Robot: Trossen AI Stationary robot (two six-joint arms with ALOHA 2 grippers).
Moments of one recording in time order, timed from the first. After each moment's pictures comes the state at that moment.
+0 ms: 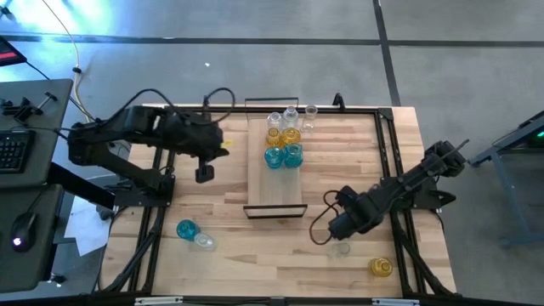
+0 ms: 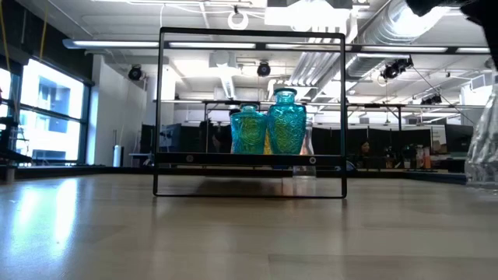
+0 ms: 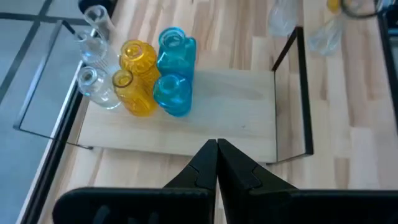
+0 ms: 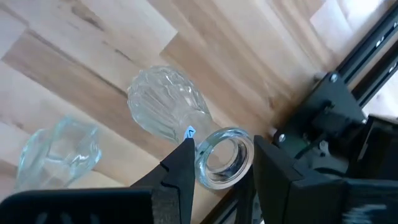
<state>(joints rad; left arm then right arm) -0.04 1.28 1.67 -1.24 -0.18 -0.08 0.54 1.60 1.35 -1.57 0.08 1.37</state>
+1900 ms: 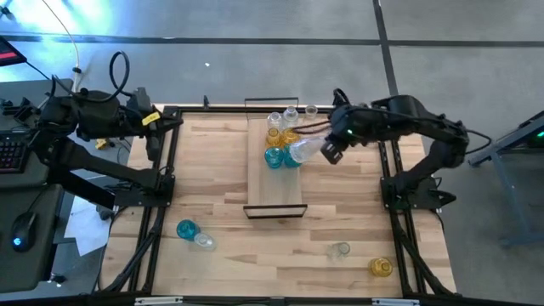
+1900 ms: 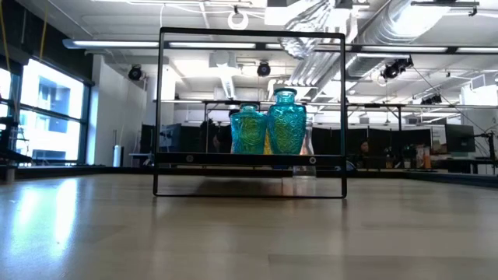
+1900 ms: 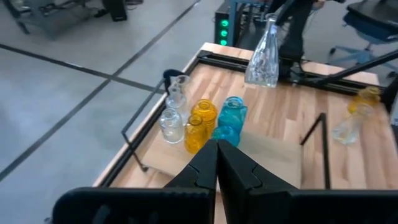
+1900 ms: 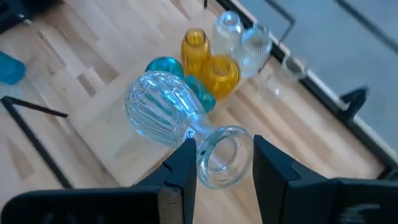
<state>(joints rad) -0.04 0.92 1.67 -1.23 -0.41 -0.17 -0.01 1.55 2.06 -1.57 0.36 0.59</state>
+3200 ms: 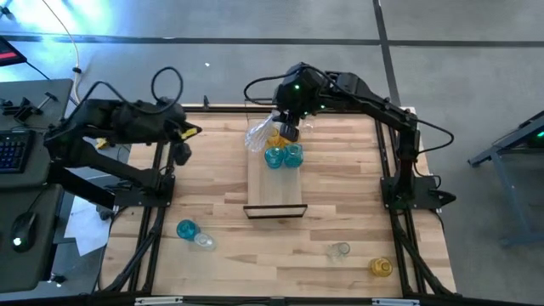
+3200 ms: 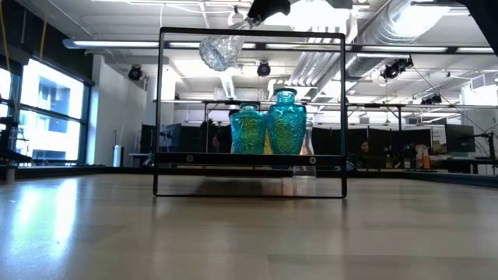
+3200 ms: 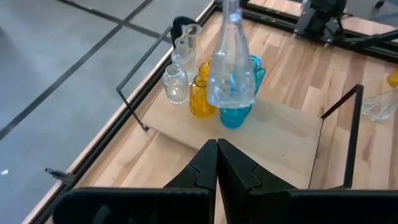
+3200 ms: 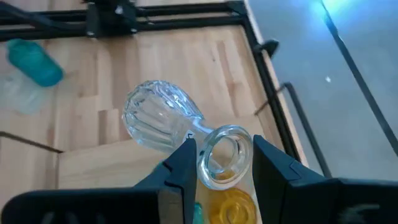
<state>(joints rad) -0.04 1.09 1.66 -1.32 -0.44 -0.33 -0.27 1.92 2.34 -1.20 -0.01 -0.14</state>
